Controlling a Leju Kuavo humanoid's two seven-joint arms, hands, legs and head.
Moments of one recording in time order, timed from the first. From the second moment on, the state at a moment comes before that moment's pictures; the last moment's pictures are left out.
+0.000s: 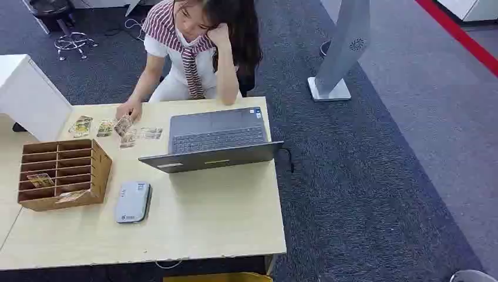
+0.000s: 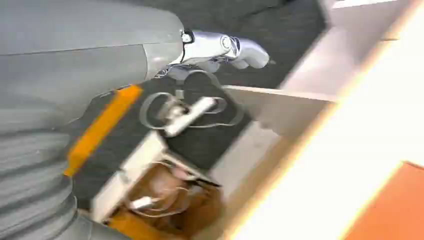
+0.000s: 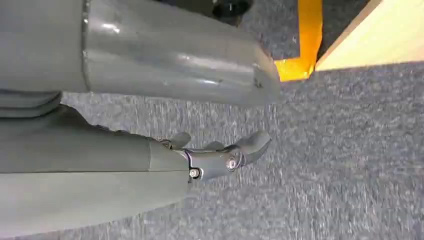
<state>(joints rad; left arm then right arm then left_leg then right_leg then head) 0.24 -0.21 0.74 -1.19 0.30 -0.29 -0.33 -0.01 0.12 -0.71 -0.27 0.53 -0.17 -0.31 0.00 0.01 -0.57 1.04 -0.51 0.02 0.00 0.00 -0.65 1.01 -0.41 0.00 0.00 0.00</state>
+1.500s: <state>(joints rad) 0.15 0.00 0.36 -1.75 -0.25 0.11 -0.41 -0.05 0.17 -0.77 -0.22 0.81 -0.23 -0.29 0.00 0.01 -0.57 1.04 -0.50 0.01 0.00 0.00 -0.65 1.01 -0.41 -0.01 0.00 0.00</state>
